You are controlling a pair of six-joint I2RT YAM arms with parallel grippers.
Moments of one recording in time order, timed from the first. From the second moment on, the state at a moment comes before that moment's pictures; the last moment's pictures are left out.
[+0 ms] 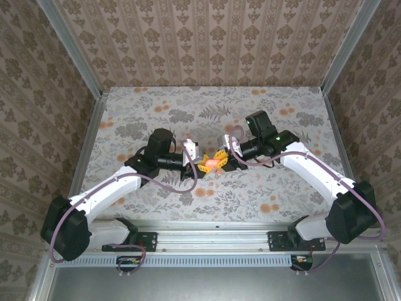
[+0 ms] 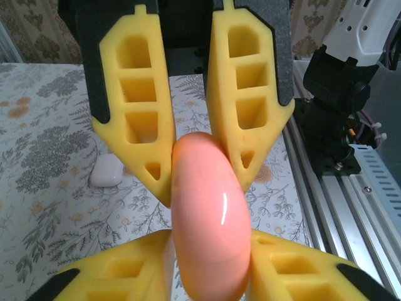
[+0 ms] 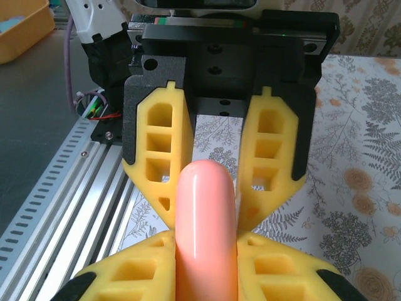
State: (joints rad) left arm -0.68 1.21 0.79 -0.07 0.88 0.41; right arm 0.47 1.37 1.12 -0.63 -0.98 -0.84
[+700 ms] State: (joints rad) left arm -0.68 1.22 0.79 -0.06 0.89 0.39; right arm 0.47 1.37 1.12 -0.63 -0.99 -0.84
